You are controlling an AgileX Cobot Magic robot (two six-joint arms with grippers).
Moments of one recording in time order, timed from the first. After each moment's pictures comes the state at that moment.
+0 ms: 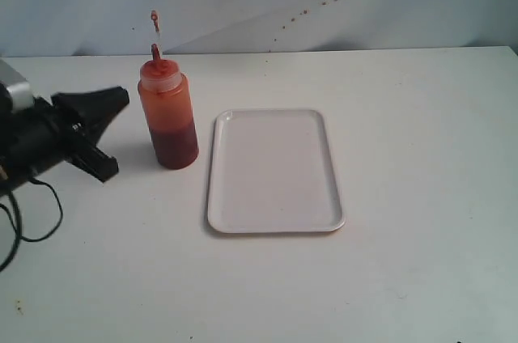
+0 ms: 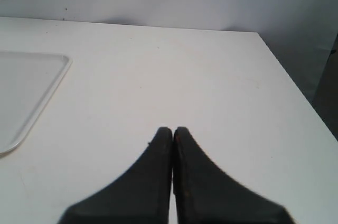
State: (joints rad) left arm 0.00 1.76 -0.50 0.73 -1.17 -0.23; right arm -0.03 0.01 0.00 -0.03 0.34 -0.05
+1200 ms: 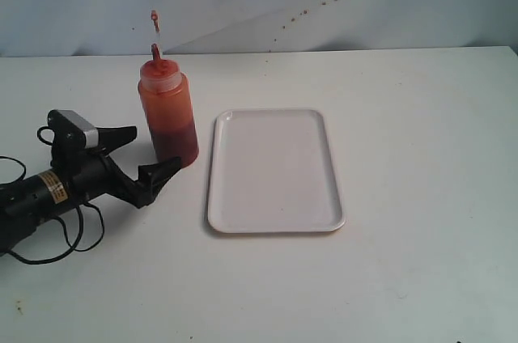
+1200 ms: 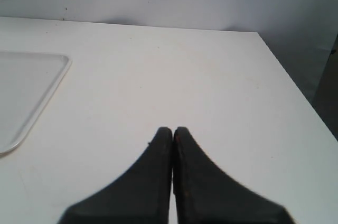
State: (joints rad) left arm 0.00 2.22 -0.71 0.74 -1.20 -0.18; right arm -0.03 0.01 0.00 -0.03 0.34 -0.05
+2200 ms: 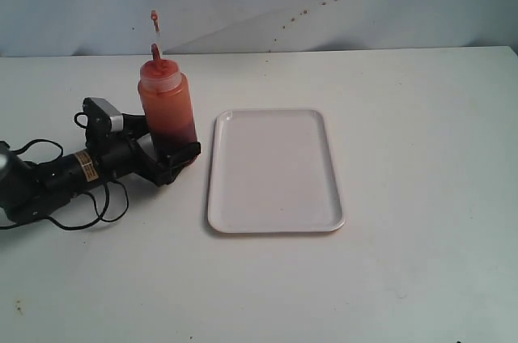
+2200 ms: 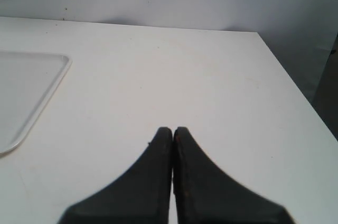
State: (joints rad) left arm 0.00 2.44 -1.07 0.89 -1.21 -0.34; right arm -0.03 0.01 0.00 -0.03 0.34 -0.05
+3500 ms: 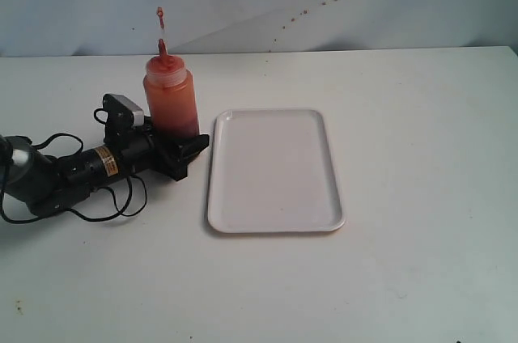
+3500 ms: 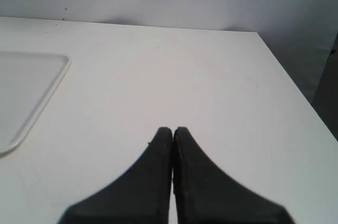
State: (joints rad) left arm -0.07 2.45 -1.11 0.81 -1.12 -0.36; right arm -0.03 0.01 0.00 -0.03 0.34 -0.05
